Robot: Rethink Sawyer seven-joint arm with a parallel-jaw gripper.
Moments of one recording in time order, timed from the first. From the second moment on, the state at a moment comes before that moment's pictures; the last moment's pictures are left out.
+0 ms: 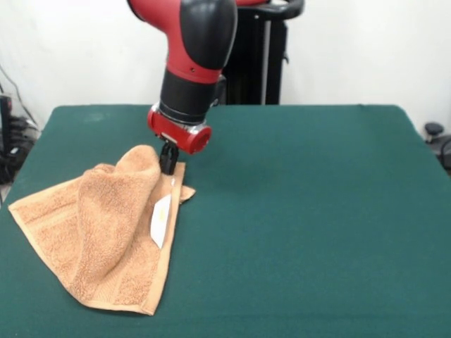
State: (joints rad) arm -0.25 -0.41 -0.15 2.01 0.42 -0.24 1.66
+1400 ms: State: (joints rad) arm -0.43 -0.45 -0.07 2.04 0.23 -0.23 1.66
